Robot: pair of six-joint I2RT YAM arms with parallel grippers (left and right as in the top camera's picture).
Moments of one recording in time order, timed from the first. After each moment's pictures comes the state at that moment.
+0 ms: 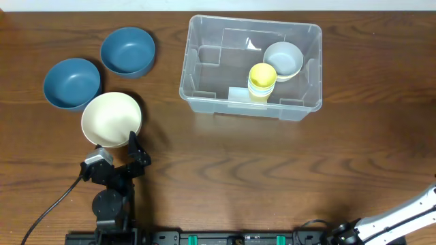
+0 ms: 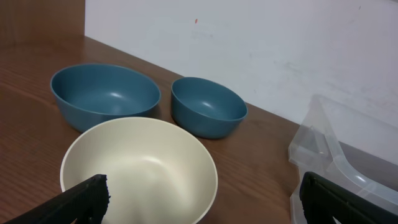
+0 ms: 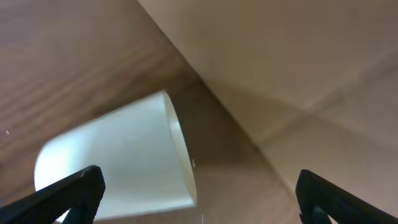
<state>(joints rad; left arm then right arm) 0.04 0.01 0.03 -0.11 -0.17 -0.36 -0.98 2.27 1.72 -0.20 -0.21 -0.25</state>
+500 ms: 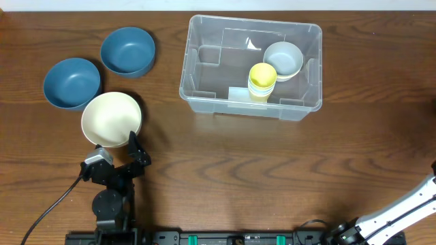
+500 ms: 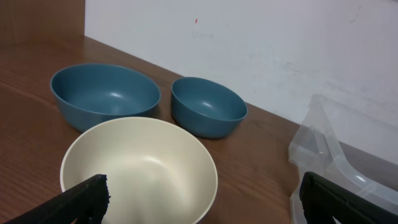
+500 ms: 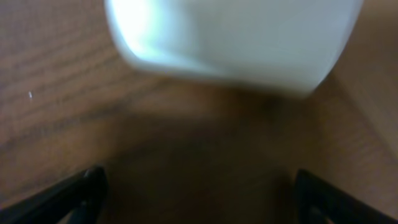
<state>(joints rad) 0.04 0.01 0.03 -0.11 -0.17 -0.36 -0.92 2.43 1.73 -0.09 -0.37 -0.33</state>
